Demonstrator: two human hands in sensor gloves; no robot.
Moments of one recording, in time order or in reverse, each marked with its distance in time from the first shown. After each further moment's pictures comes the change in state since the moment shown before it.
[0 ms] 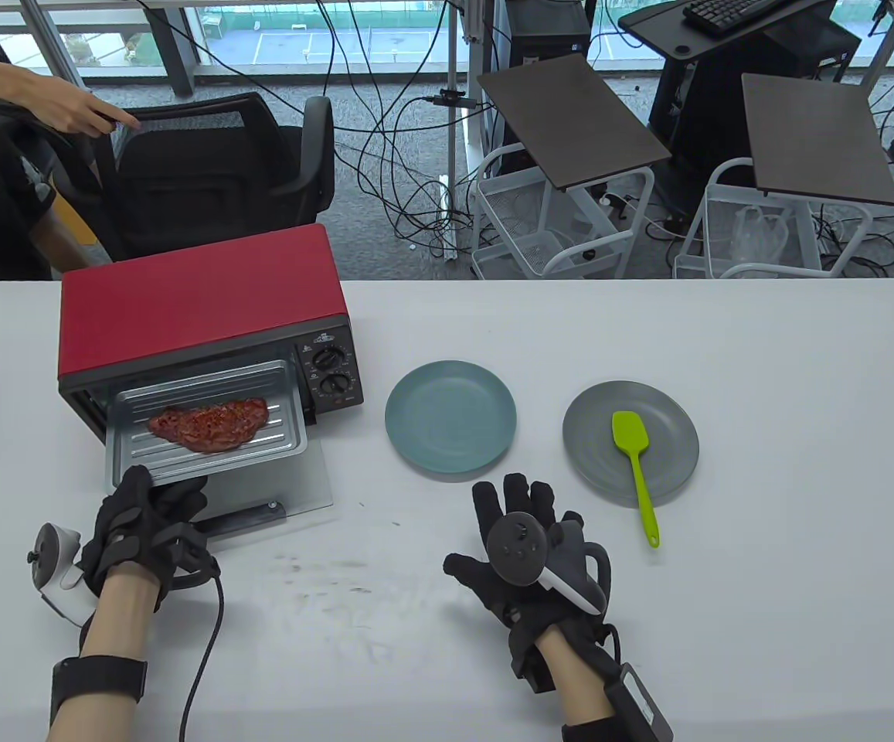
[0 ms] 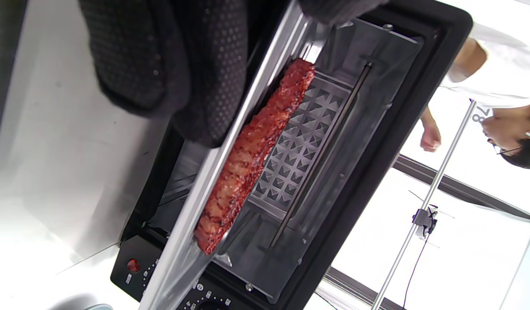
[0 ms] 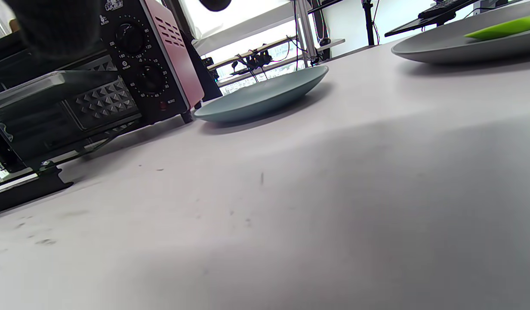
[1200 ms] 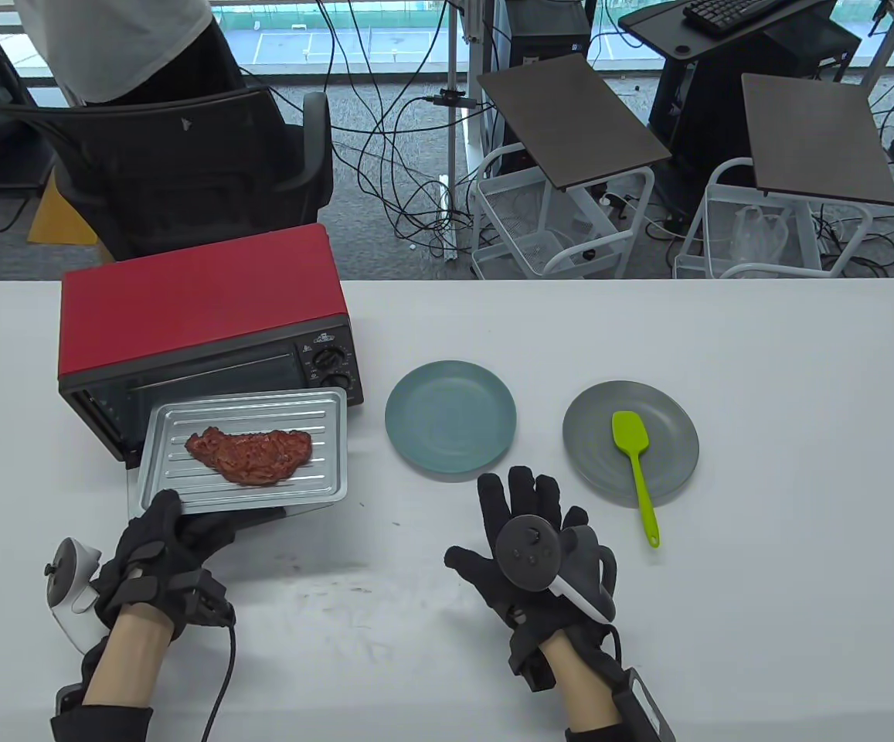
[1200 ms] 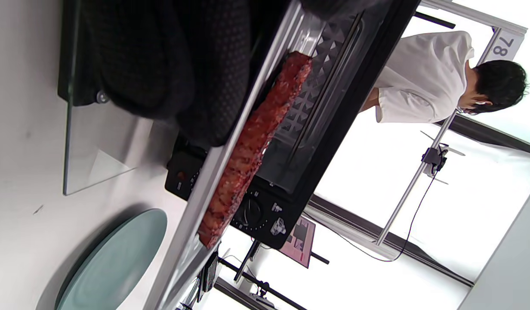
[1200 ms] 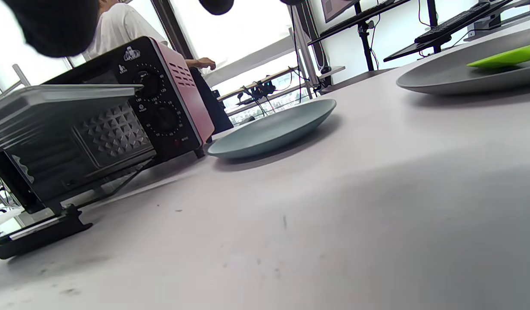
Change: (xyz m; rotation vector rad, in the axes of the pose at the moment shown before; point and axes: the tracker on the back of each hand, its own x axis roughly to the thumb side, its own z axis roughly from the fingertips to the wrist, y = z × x) left_hand -0.010 -0.029 0.047 -0.200 0.031 -0.073; right_hand 0.003 -0.014 0.010 -0.126 -0.031 -0.072
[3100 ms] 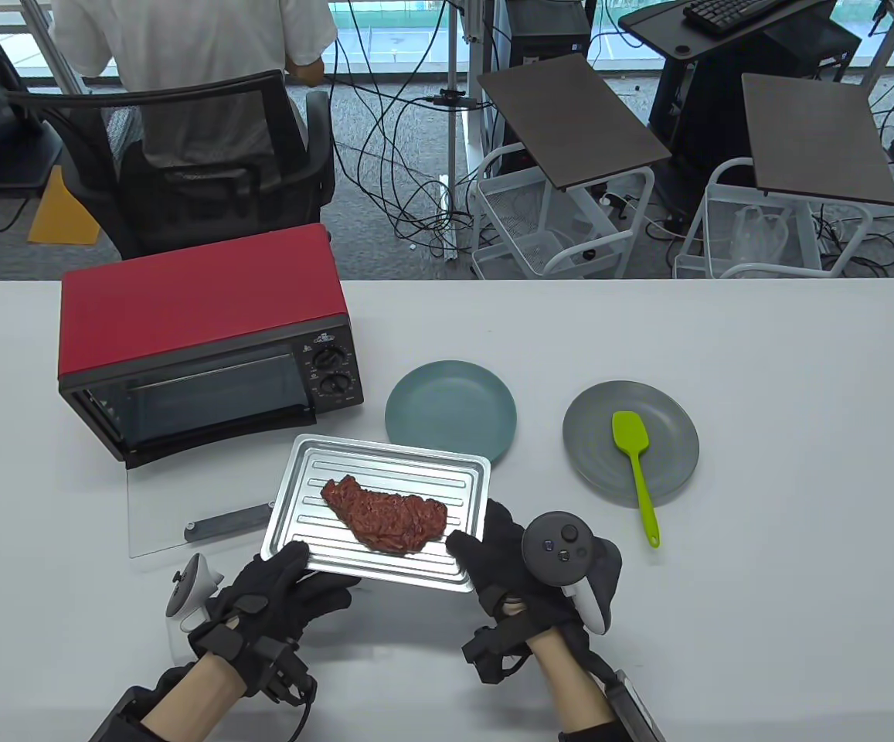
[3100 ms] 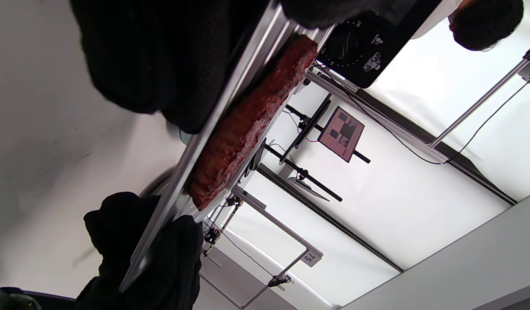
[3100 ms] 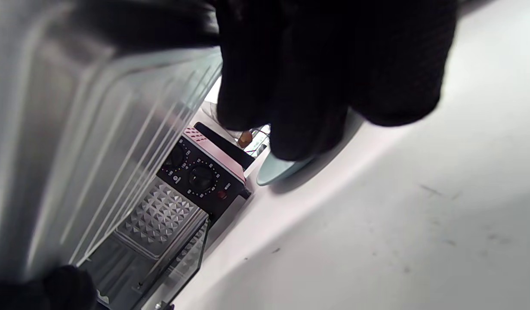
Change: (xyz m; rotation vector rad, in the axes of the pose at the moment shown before) left_hand -0.067 -0.087 0.036 -0.396 0.187 0.039; right_hand -0.010 0.016 -0.005 -0.104 0.105 -0.536
